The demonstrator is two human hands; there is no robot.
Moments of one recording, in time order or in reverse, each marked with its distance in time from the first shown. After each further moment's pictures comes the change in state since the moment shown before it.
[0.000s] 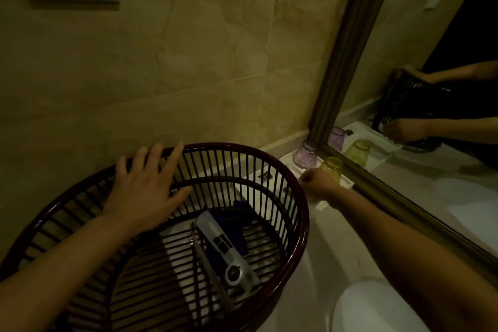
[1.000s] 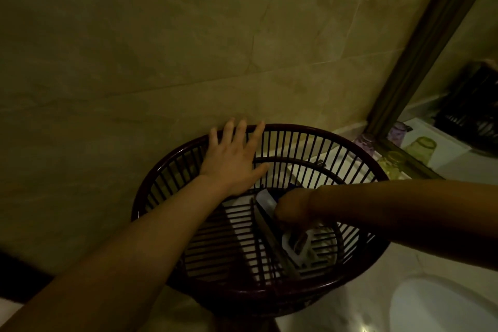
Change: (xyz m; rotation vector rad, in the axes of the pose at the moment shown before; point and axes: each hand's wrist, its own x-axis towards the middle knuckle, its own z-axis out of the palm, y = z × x) left_hand 0.002 0.004 -0.012 -0.098 -0.110 0.019; right_hand -0.110 -0.162 0.126 -1.002 -0.756 -0.471
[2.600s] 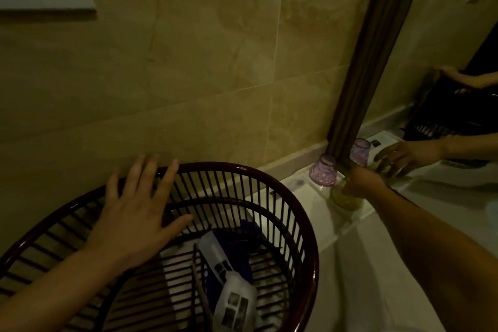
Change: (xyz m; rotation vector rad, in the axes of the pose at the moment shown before) left_hand -0.003 0.007 0.004 0.101 0.028 -0.060; right_hand 0.001 0.350 0.061 0.459 0.700 0.698
